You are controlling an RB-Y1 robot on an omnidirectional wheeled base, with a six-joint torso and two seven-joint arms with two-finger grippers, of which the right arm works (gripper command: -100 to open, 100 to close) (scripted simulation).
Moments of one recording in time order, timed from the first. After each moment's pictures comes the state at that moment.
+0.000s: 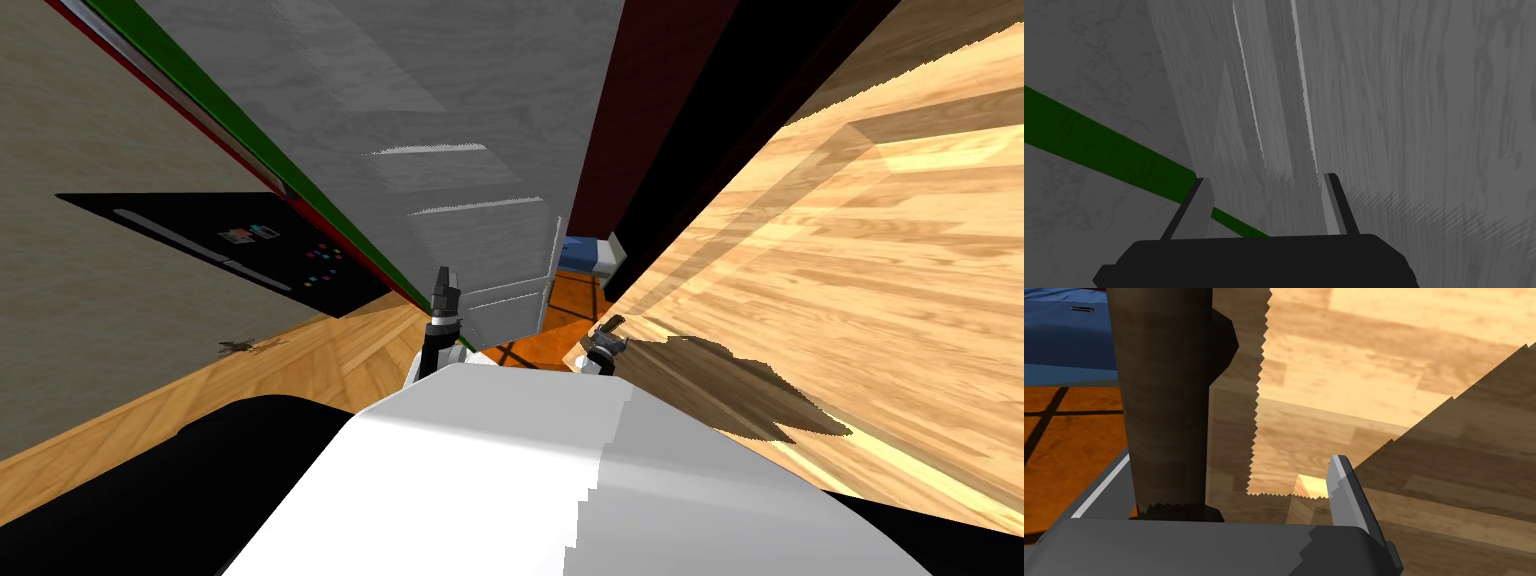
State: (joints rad) arm -0.07 -0.09 -0.22 -0.75 -0.74 -0.94 -1.04
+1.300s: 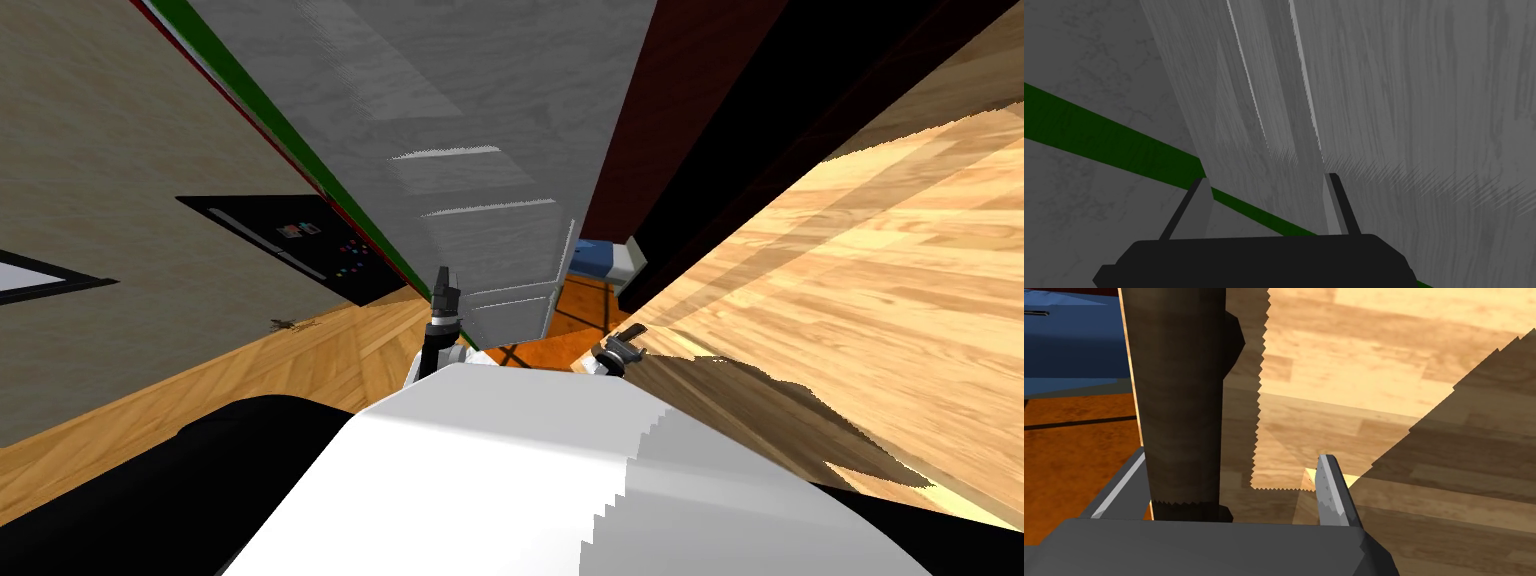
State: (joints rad) arm -0.12 -0.08 -0.43 -0.66 -0.73 -0.97 -1.05
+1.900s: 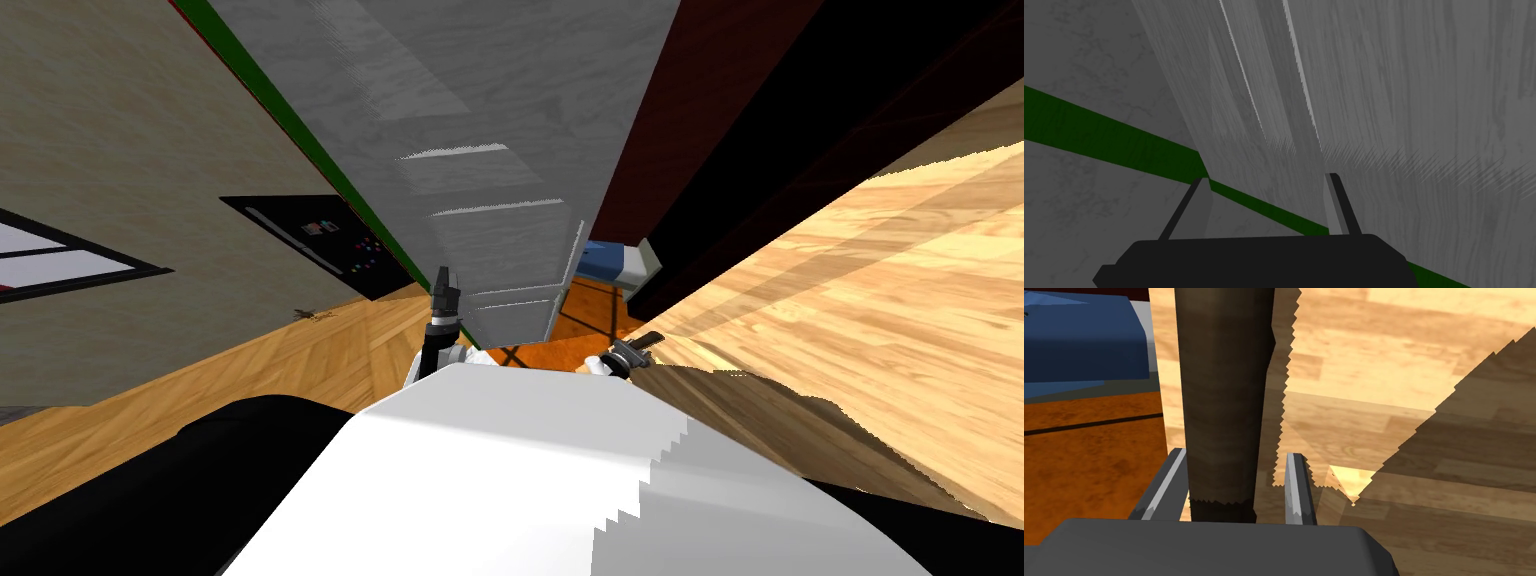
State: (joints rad) arm -0.15 -0.08 -0.54 -0.63 -0.73 -0.97 -1.05
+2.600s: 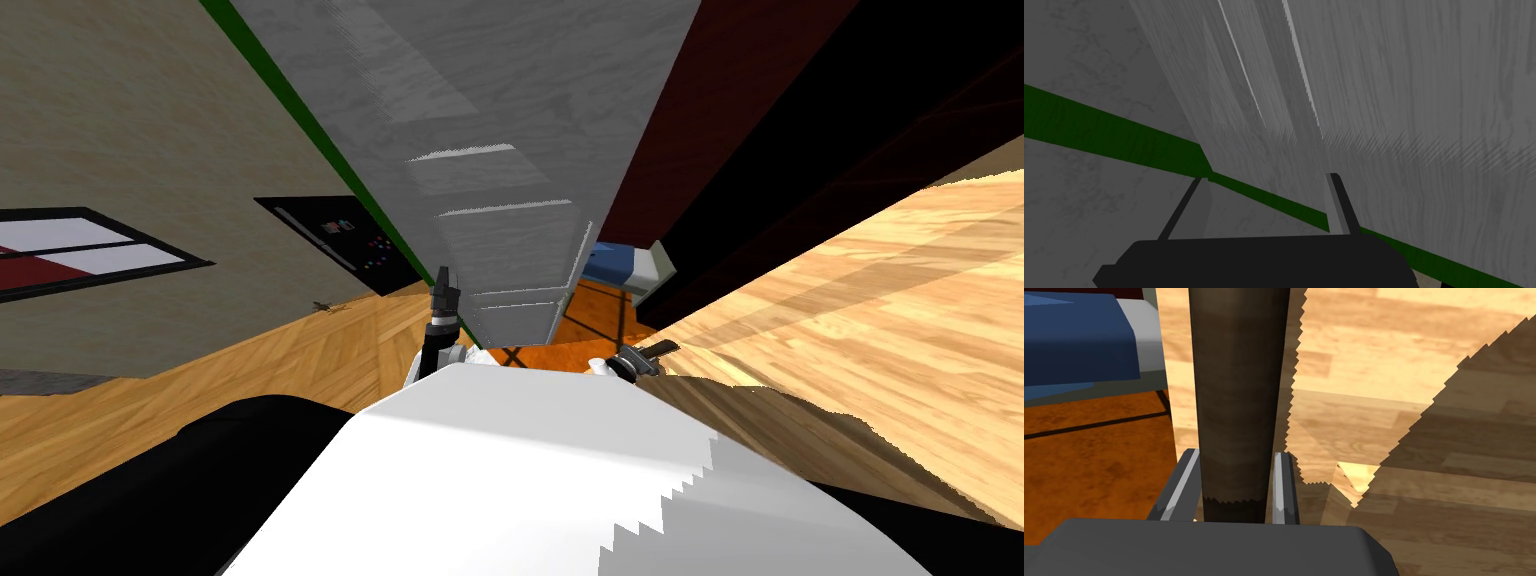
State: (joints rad) arm -0.13 -0.06 -0.64 -0.68 -0.73 -0.94 -1.03
